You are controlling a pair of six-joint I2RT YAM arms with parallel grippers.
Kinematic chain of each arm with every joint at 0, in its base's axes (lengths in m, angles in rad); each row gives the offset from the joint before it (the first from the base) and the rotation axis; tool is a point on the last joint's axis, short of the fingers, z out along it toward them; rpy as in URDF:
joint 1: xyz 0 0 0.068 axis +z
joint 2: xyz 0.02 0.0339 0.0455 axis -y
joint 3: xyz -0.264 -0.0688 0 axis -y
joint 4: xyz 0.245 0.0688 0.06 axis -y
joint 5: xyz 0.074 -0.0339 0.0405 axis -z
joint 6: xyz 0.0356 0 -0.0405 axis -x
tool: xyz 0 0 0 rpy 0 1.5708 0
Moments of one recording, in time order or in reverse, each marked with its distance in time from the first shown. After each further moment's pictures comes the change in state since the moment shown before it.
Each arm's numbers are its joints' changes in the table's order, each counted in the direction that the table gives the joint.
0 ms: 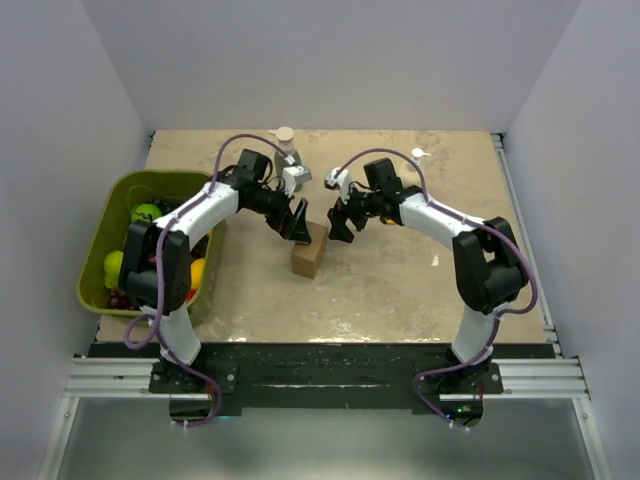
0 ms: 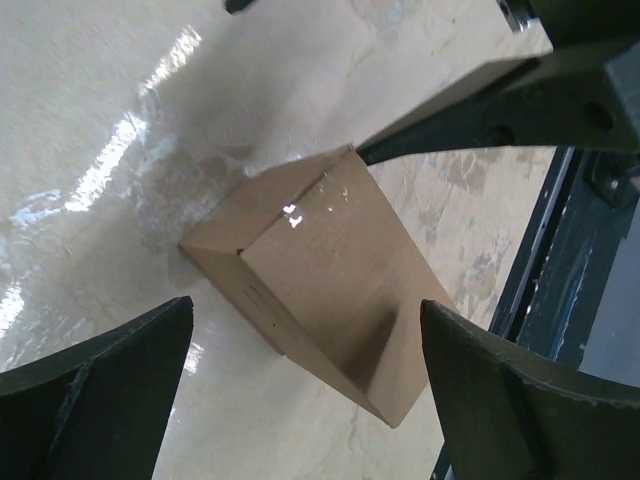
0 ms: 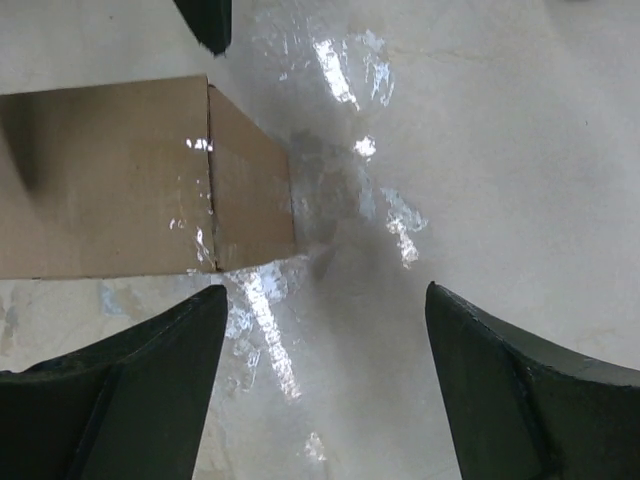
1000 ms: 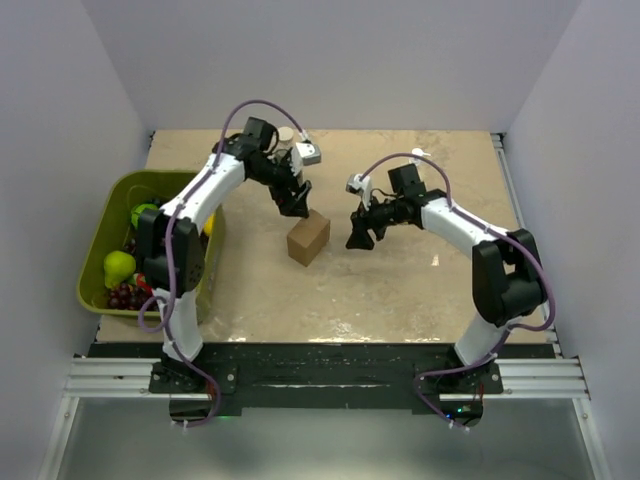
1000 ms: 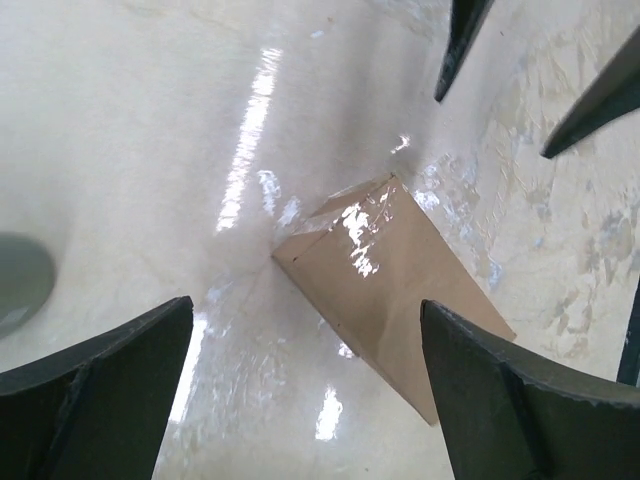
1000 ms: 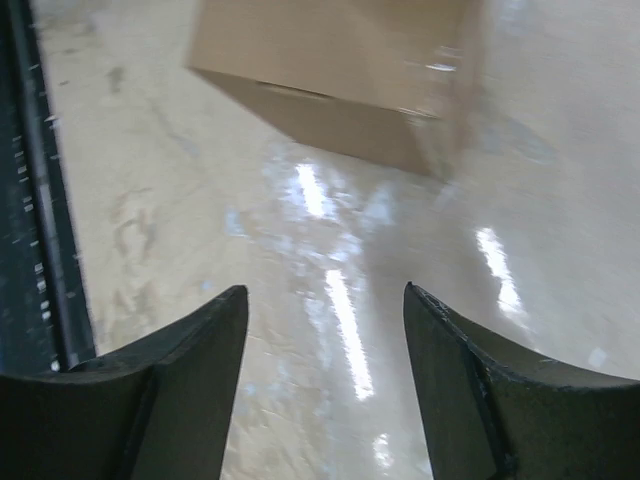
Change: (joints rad) left arm -0.013 -0.211 0.440 -0.302 -0.059 -0.454; right arm -0.078 0.113 -0.103 -0.159 -0.246 0.043
